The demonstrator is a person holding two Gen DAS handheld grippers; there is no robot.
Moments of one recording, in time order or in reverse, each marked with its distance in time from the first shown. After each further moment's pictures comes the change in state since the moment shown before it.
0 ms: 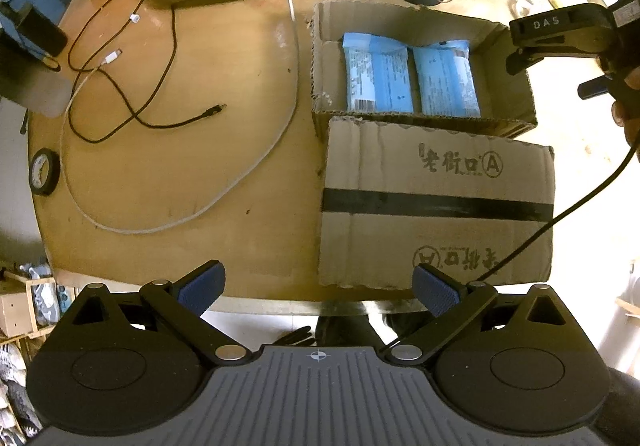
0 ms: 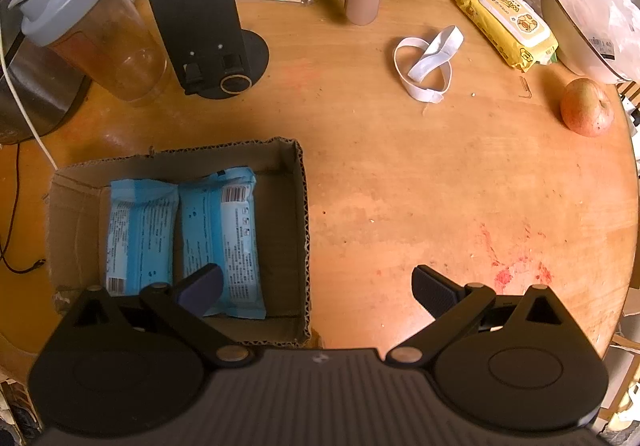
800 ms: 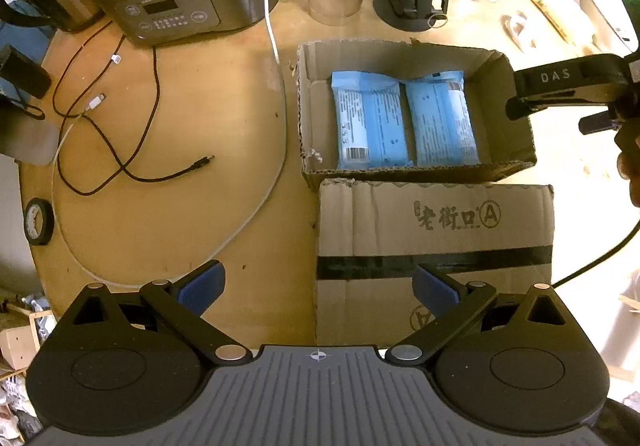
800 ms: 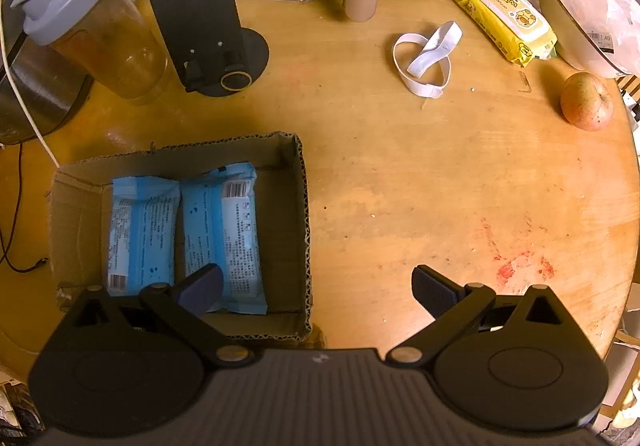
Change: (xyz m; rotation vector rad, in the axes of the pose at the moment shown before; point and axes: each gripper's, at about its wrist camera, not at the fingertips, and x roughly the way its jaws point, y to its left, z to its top) left arm 0.007 -0.004 0.041 0.045 -0.034 -0.004; right arm -0.001 -0.001 -0.004 0.010 -0.001 0.010
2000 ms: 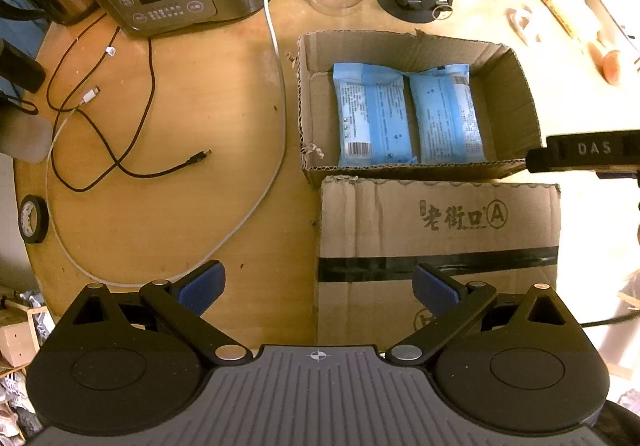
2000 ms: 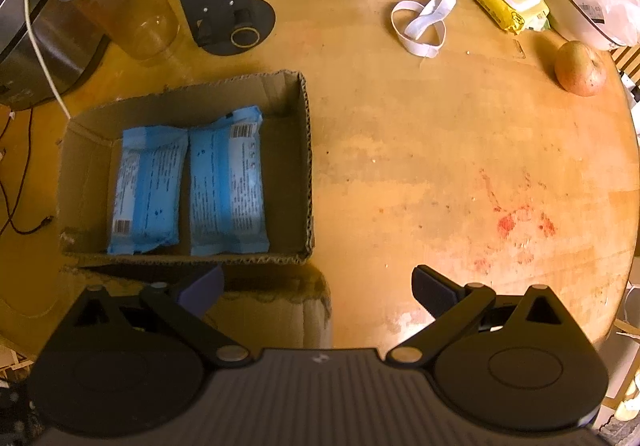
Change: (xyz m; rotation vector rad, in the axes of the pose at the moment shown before) left arm 0.009 0.003 0.004 -0.005 0.027 -0.007; right arm -0.011 0.000 -0.045 -0.006 0.025 0.013
